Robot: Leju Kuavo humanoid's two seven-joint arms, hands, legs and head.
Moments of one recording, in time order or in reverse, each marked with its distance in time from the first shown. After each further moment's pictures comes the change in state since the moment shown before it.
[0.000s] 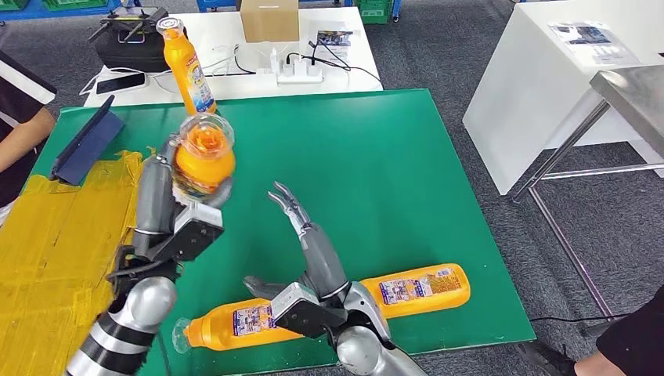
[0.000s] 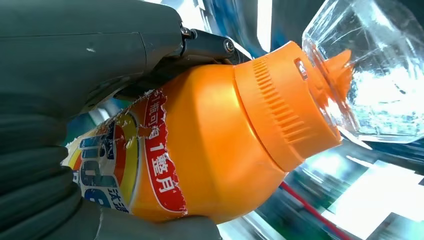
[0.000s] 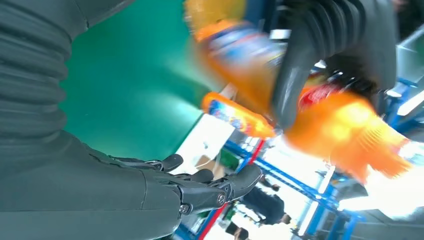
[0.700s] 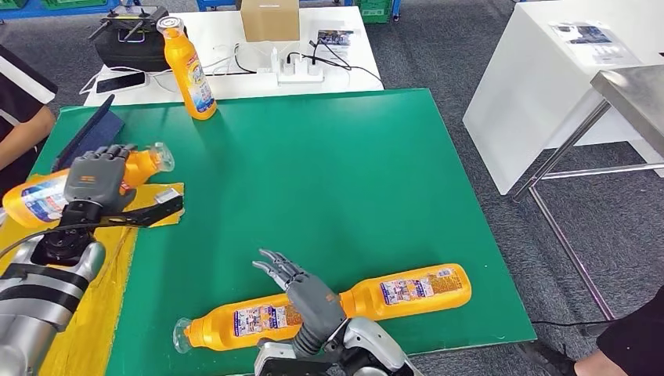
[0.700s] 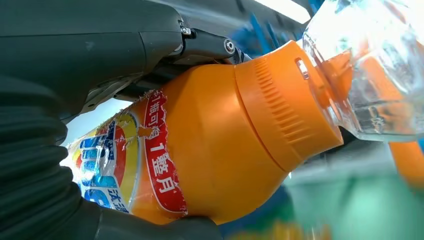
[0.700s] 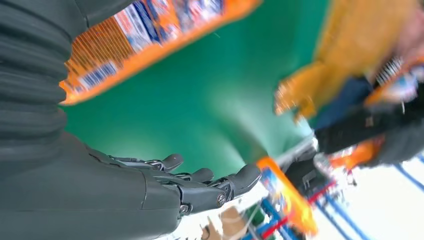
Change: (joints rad) left arm -0.268 0.230 0.063 0.601 -0.716 -0.239 0.208; right arm 0.077 -0.117 0.097 -0.022 0.264 0.205 0.183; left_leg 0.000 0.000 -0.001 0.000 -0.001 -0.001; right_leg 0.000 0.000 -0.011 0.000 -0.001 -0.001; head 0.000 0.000
